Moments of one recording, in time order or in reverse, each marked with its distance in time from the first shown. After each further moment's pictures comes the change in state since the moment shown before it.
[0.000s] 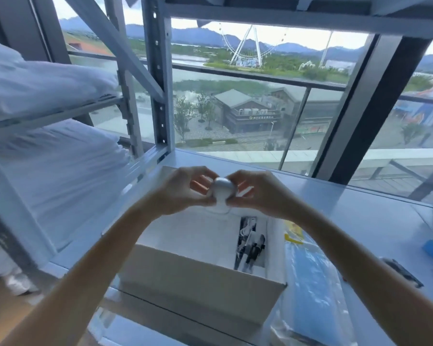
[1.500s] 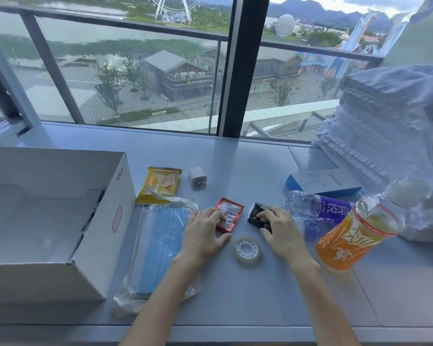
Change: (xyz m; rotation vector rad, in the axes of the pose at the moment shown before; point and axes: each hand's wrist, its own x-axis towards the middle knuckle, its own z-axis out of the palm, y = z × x) left_hand 0.052 0.048 0.378 0.296 -0.050 0.052; right_hand -0.296 0.219 -0.044 -0.448 0.284 0.757
